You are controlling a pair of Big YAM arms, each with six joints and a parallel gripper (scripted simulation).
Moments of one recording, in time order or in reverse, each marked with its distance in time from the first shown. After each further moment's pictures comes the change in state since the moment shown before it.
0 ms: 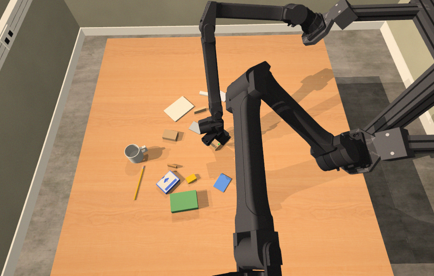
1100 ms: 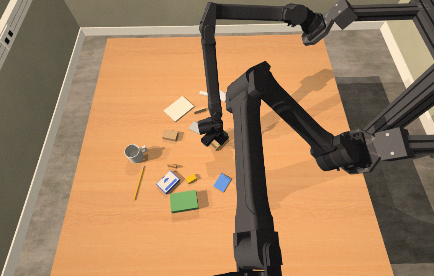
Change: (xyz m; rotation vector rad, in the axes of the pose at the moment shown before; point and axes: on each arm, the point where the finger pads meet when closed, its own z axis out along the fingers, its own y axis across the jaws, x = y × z) left arm 0.000 0.000 0.000 0.000 0.000 0.000; right arm -0.004 -0.003 0.006 0.003 -0.007 -0.002
